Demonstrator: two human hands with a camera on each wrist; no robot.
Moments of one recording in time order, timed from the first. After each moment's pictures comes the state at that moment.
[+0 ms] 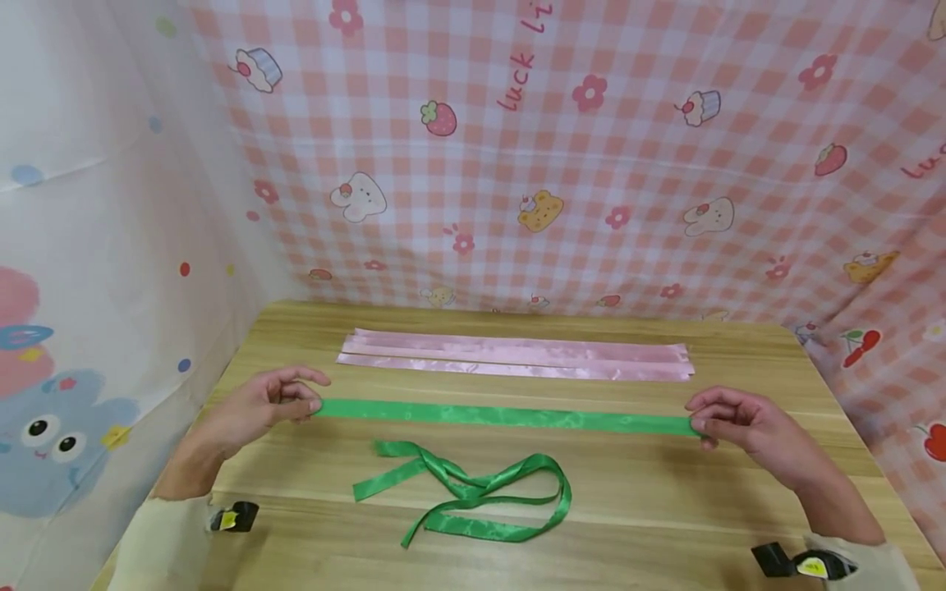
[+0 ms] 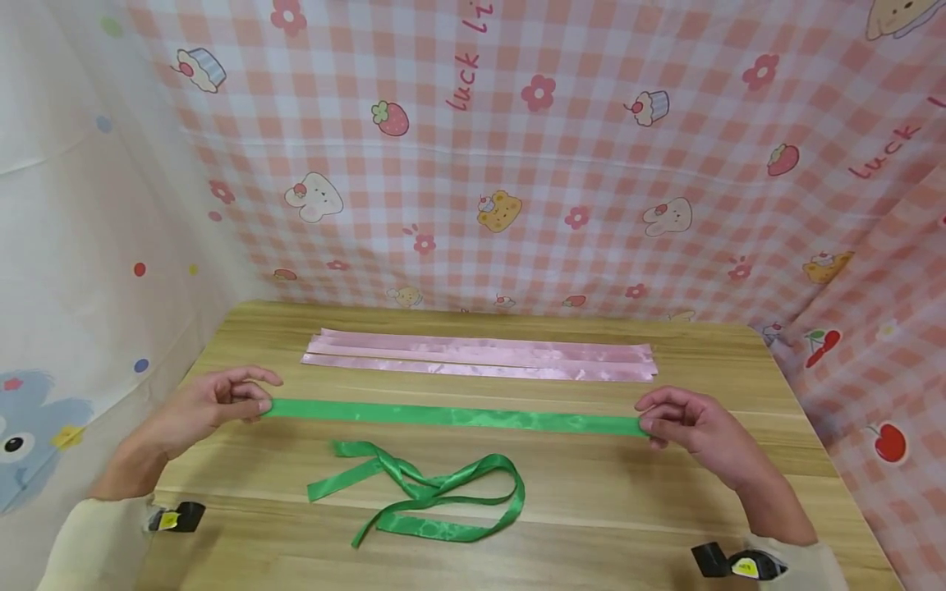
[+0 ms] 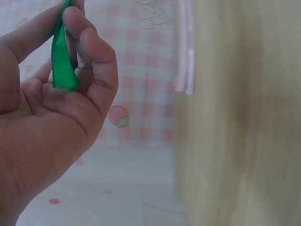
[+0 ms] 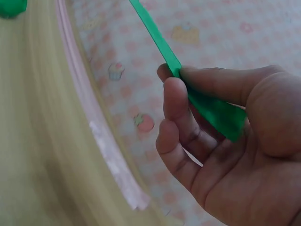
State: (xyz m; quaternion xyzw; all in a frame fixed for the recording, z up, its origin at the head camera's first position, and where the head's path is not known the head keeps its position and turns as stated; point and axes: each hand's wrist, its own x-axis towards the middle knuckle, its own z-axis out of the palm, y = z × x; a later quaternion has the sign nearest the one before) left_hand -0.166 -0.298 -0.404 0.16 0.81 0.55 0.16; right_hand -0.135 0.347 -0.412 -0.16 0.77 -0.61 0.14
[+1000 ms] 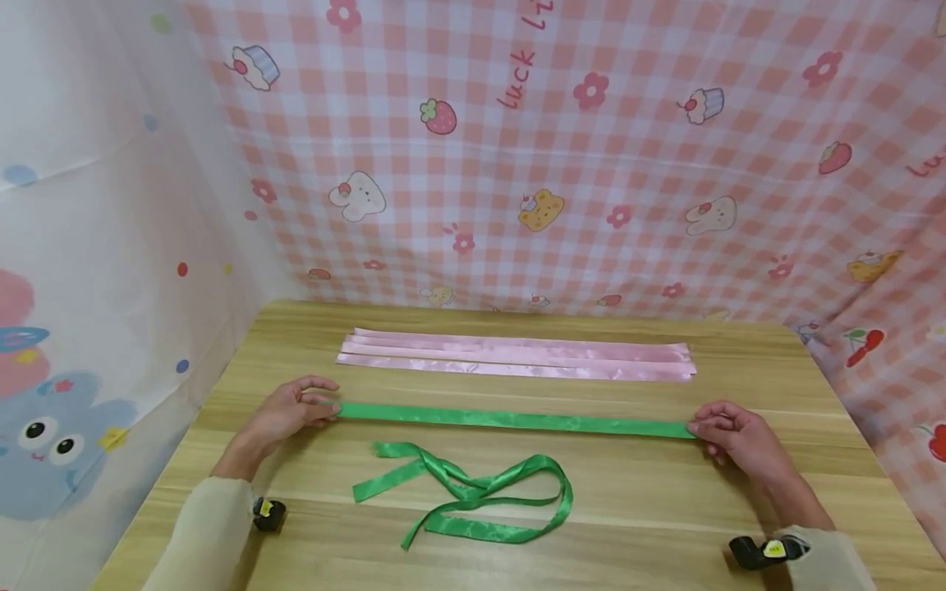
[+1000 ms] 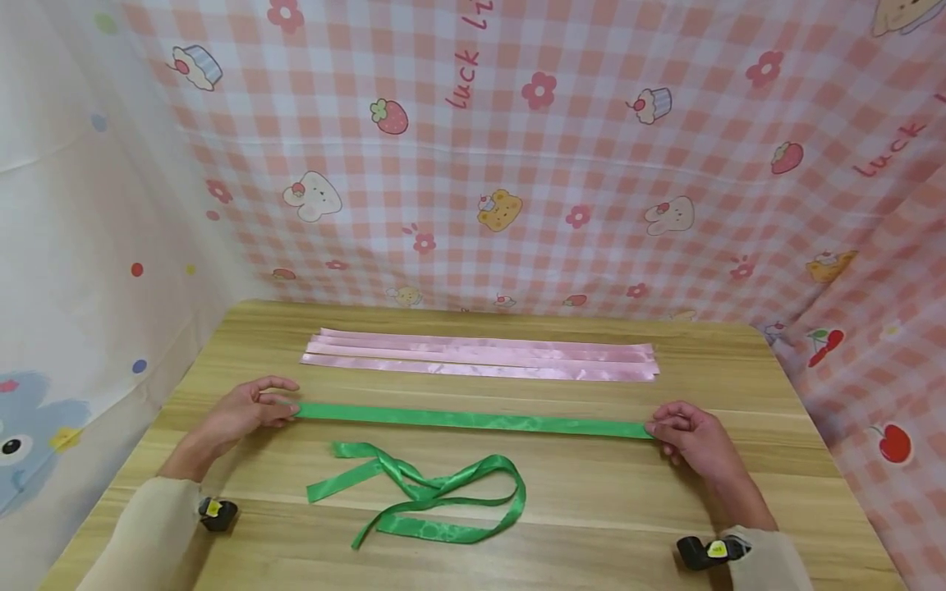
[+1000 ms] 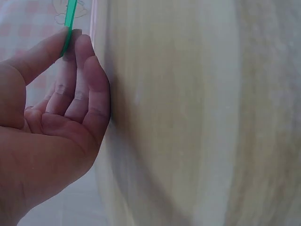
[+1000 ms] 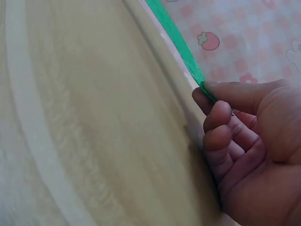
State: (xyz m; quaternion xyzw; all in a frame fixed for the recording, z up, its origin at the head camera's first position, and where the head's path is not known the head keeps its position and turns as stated) left_hand -0.197 -0.293 -0.474 0.01 0.79 0.59 0.18; right_hand -0.154 0.367 -0.491 0.05 0.82 -0.57 0.08
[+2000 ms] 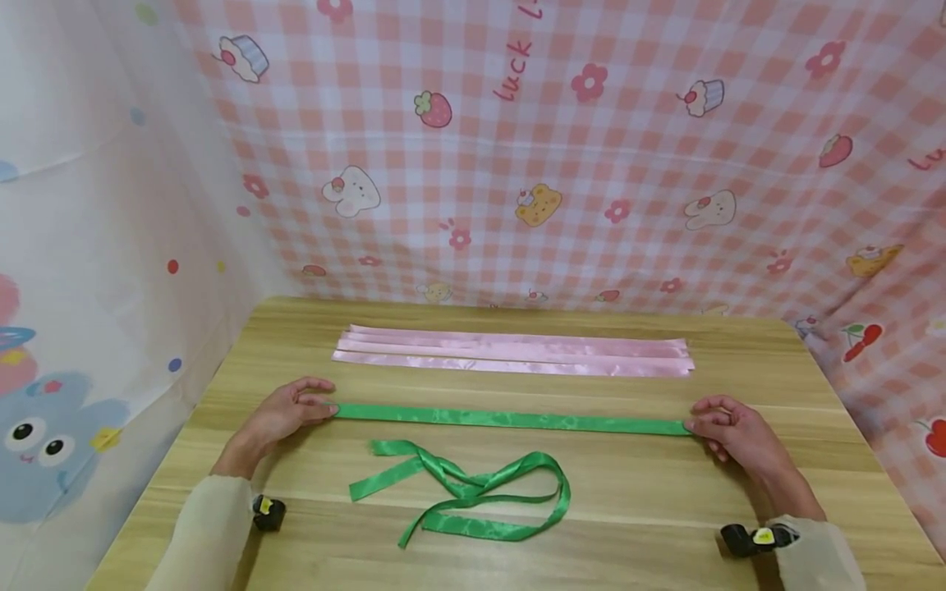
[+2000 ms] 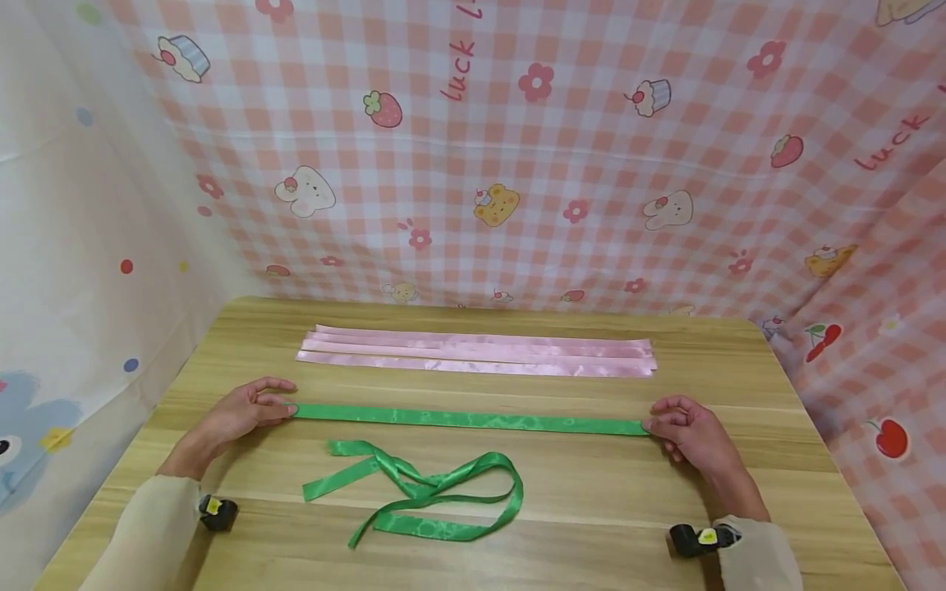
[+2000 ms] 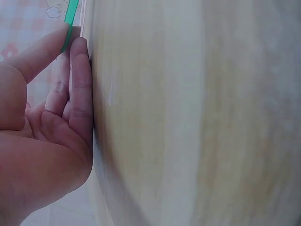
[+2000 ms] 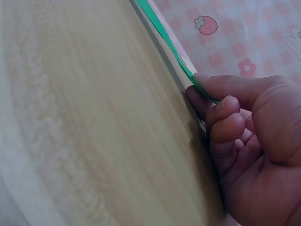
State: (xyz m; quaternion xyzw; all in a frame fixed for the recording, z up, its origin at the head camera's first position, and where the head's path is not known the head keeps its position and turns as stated) left_hand -0.201 -0.293 -0.483 -0.02 0.83 0.52 0.18; right_hand -0.161 0.373 -0.499 0.07 0.82 -0.55 0.10
